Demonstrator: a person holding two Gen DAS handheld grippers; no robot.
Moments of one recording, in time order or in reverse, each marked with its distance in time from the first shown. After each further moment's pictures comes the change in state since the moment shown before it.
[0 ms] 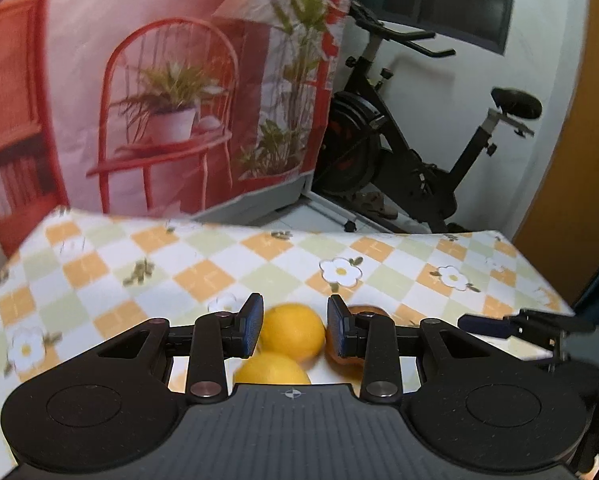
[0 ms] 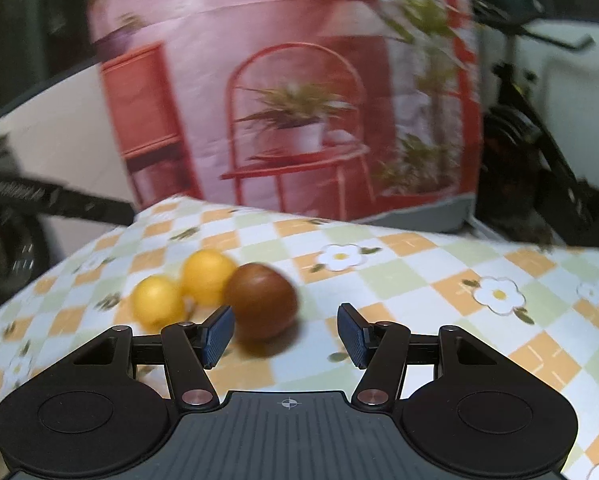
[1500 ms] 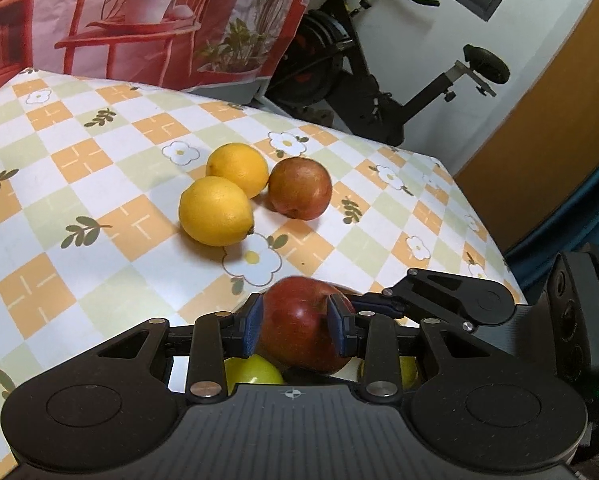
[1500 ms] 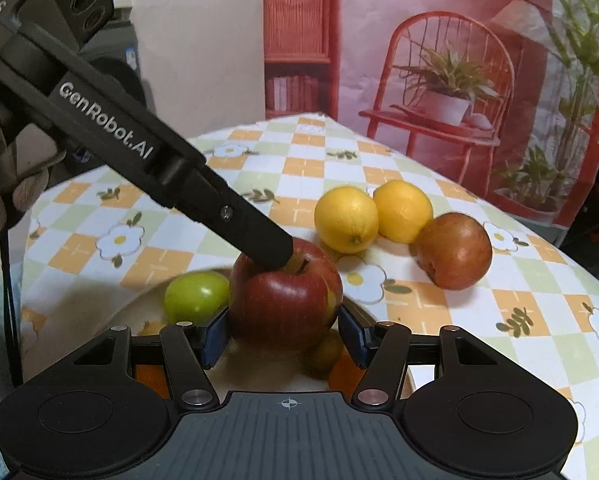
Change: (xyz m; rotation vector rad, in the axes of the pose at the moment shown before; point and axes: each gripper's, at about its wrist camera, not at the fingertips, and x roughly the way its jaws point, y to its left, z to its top) left arm -0.026 0.010 -0.070 -0.184 0.267 -0.224; right arm -0.008 0.137 -0.043 -0.395 0.222 0.198
